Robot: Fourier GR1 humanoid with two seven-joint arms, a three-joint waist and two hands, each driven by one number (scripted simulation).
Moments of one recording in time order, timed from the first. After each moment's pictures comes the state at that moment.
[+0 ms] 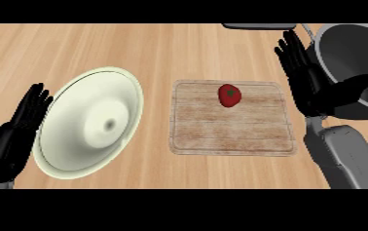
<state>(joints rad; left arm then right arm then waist) 0.08 0.58 -0.10 -1.60 0.39 0.13 -0.18 -0.38 -0.37 0.19 -1.43 -0.40 -0.20 -0.03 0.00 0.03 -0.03</state>
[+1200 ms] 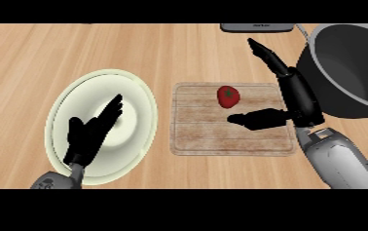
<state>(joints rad) -0.09 0.37 -0.34 -1.39 0.29 0.09 0.09 -0.41 -0.43 0.37 -1.57 -0.02 -0.26 0.00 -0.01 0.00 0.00</state>
